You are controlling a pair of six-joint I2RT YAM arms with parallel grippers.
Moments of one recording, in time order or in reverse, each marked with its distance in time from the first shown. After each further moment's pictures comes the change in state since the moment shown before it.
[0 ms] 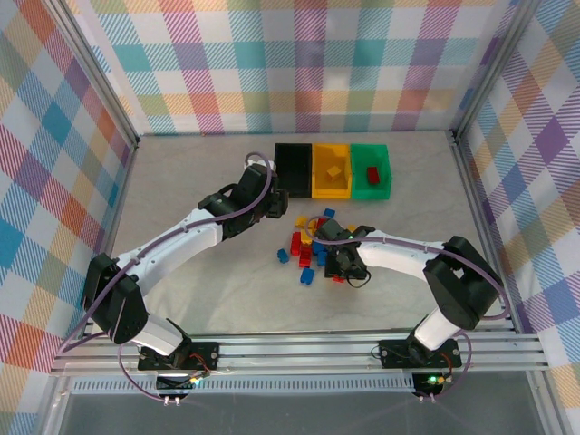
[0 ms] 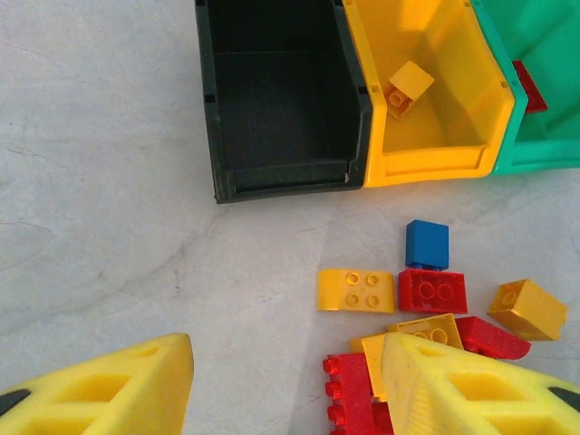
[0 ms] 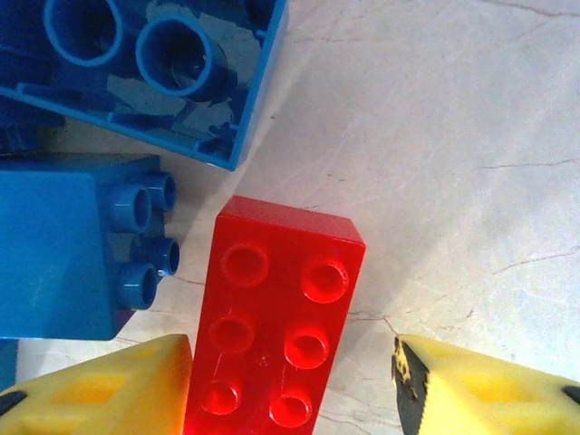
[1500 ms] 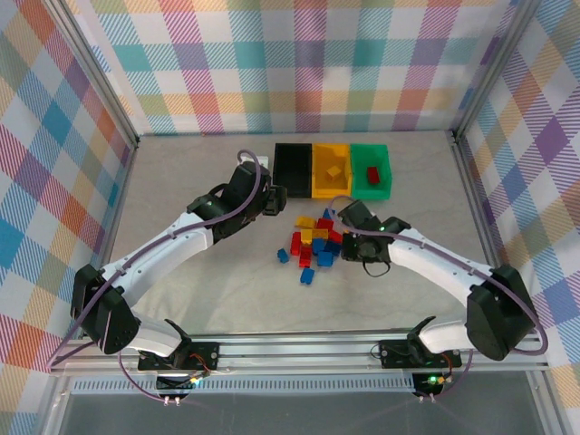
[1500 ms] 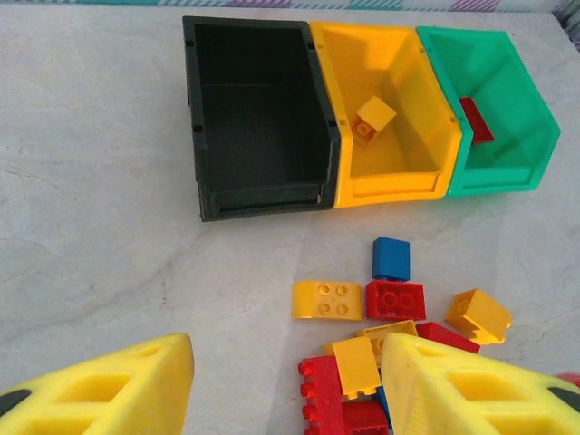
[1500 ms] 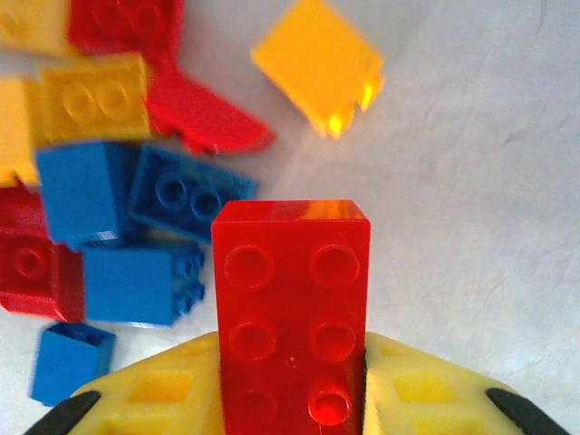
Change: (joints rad) left arm 0.000 -0.074 0.000 -0.001 0.029 -0.008; right arm -0.170 -0.243 0.063 -0.050 0.001 -0.159
